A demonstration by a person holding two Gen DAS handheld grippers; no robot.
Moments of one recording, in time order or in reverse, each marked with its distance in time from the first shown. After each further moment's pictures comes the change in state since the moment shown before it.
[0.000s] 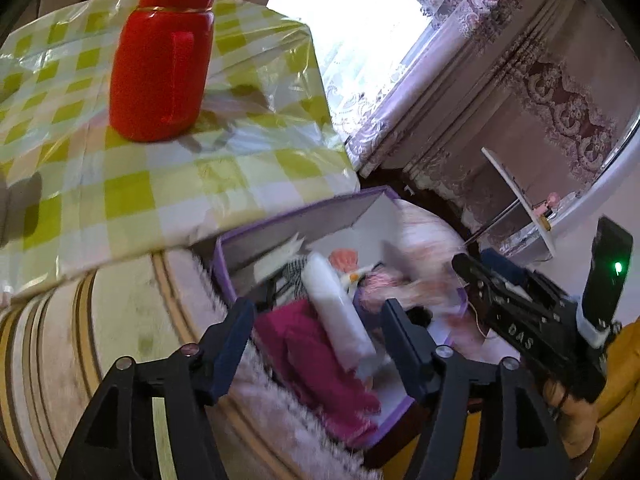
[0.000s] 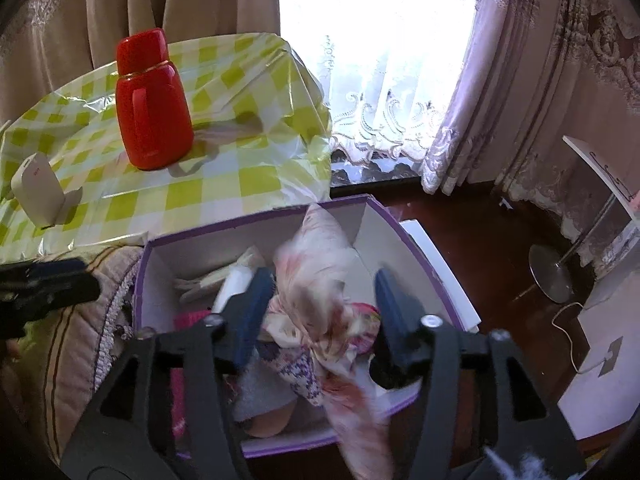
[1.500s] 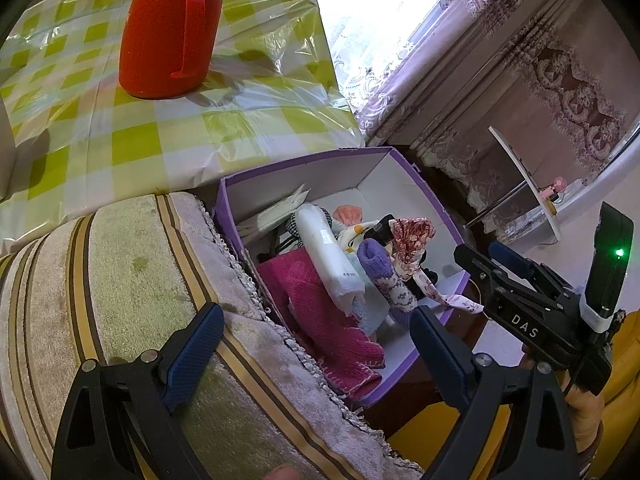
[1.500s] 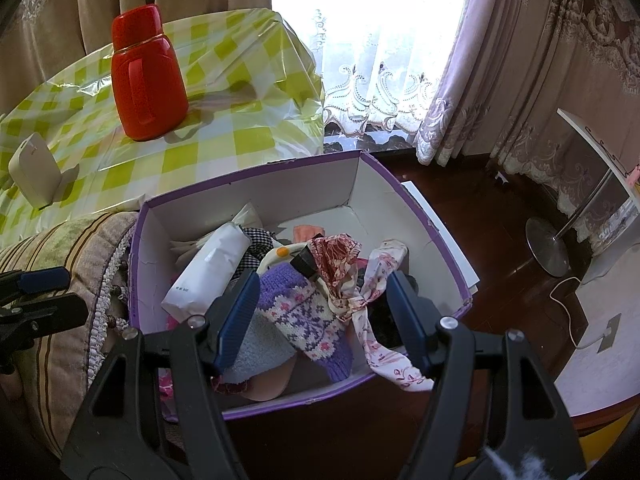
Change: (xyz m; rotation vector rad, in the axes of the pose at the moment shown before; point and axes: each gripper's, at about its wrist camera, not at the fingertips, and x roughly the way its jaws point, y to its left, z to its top) left arm 0.004 -0.002 -0.031 -0.013 0.076 0.023; right arm -0.004 -0.002 -0.030 0.019 0.077 -0.004
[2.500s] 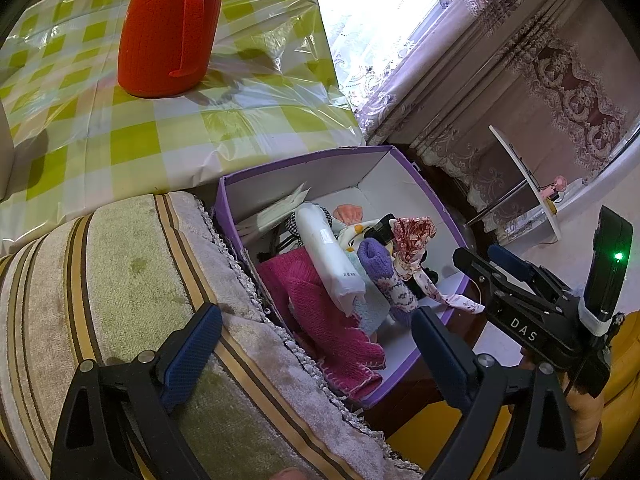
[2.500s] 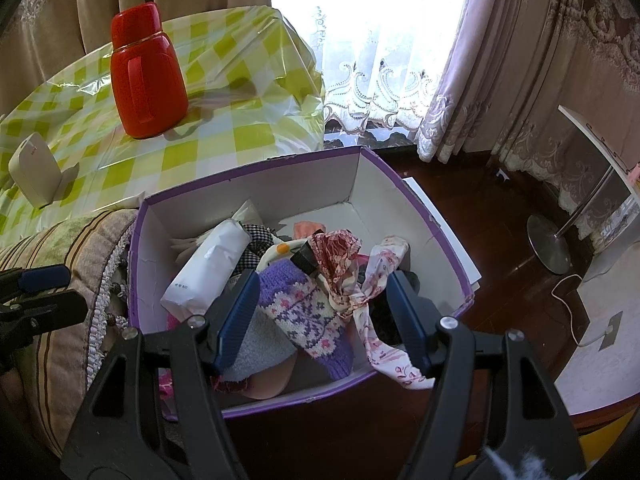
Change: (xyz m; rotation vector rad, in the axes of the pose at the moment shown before) left arm 0.001 0.000 0.000 0.001 0.005 0.001; right arm 0.001 0.001 -0.003 0.005 0.006 0.003
